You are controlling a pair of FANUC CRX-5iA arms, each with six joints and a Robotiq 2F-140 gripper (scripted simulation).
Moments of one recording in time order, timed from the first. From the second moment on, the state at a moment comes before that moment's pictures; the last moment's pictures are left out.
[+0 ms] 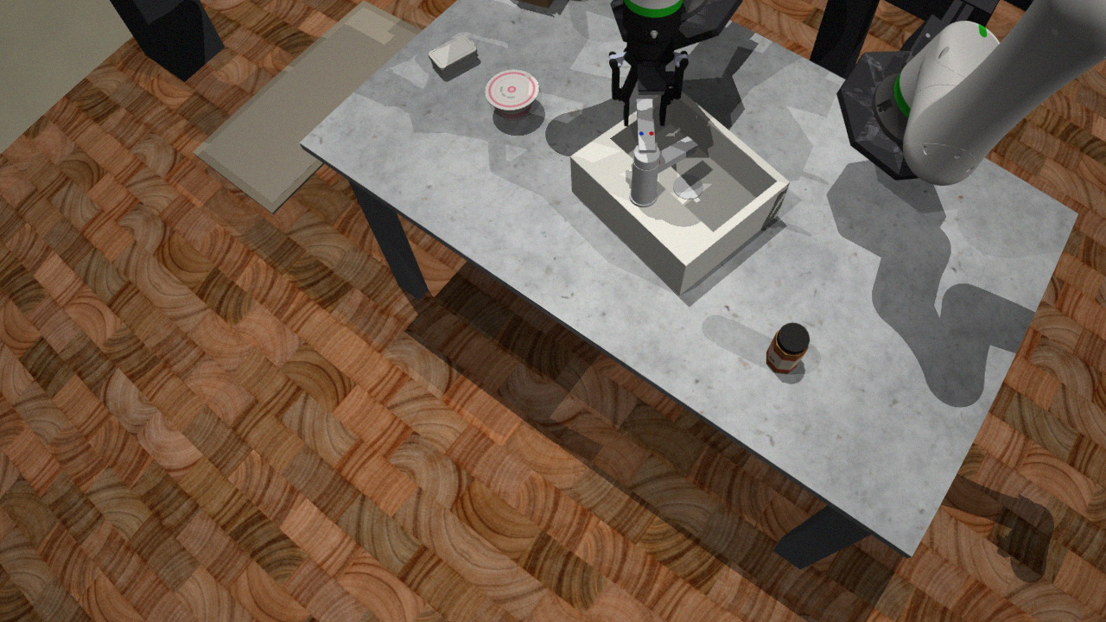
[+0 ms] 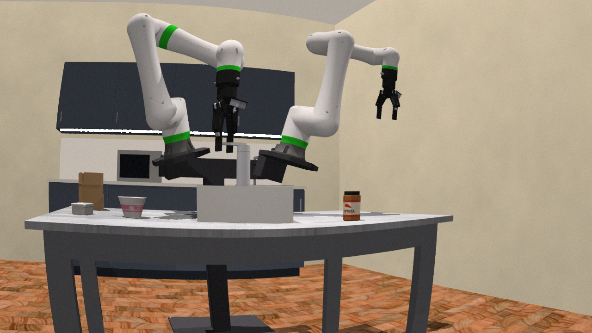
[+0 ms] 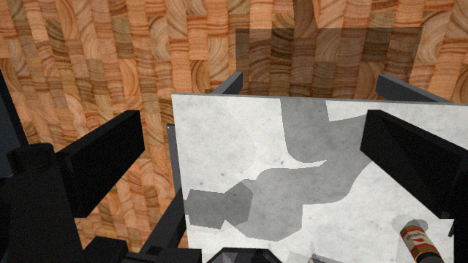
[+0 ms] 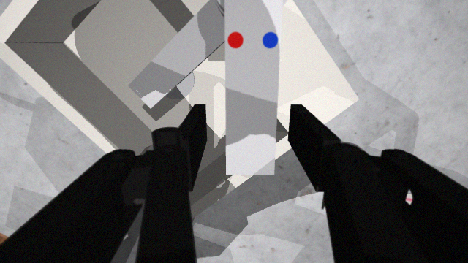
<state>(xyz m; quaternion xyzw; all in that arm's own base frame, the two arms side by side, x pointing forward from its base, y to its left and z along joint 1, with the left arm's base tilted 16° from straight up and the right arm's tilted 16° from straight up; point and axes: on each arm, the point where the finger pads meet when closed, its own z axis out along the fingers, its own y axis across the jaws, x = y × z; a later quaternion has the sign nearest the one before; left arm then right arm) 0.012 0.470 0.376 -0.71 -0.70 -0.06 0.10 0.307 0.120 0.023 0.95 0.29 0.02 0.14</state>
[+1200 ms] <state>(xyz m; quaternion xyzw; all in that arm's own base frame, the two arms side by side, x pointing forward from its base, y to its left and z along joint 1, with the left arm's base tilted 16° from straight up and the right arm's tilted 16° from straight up) 0.012 0.470 0.376 -0.71 -0.70 -0.06 0.10 0.301 0.134 0.077 0.95 0.29 0.02 0.14</state>
